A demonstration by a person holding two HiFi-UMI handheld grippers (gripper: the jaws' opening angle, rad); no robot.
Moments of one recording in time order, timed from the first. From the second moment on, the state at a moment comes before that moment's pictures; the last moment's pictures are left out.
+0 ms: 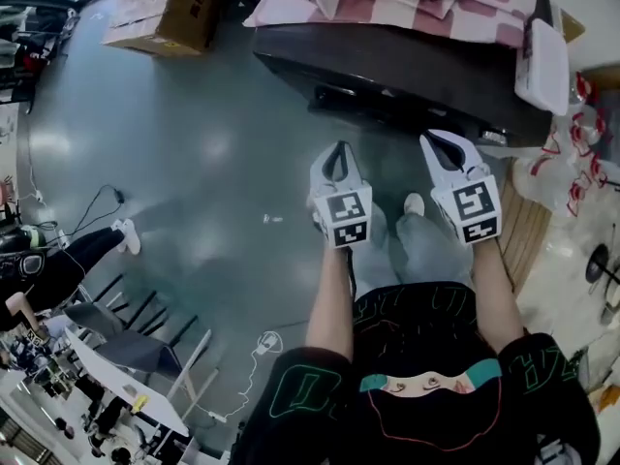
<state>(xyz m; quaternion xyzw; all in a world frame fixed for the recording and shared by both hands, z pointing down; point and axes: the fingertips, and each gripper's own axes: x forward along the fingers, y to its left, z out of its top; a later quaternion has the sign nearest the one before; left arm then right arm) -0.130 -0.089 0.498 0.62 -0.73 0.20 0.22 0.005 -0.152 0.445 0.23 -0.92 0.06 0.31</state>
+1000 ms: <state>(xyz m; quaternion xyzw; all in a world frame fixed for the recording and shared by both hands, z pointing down) -0.205 -0.157 0.663 0.72 -0.49 0.47 0.14 -0.037 -0.168 0.559 0.20 -0.83 -0.04 0.51</state>
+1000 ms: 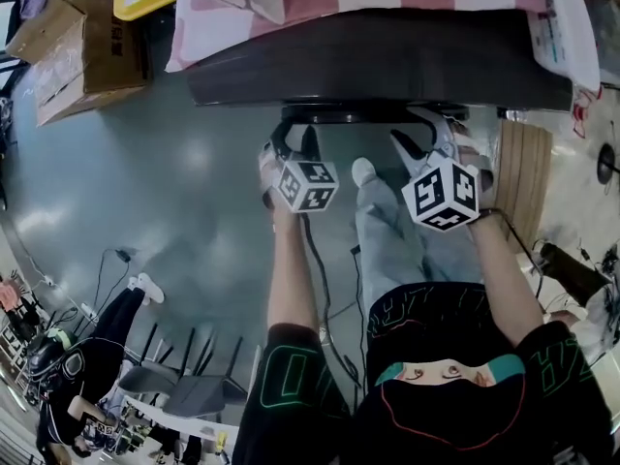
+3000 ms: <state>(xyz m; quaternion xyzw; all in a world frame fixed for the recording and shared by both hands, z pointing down) -0.099 0.079 0.702 0.65 -0.54 0.48 0.25 0.021 -0.025 0.599 -0.05 -0.81 -0.17 0.56</state>
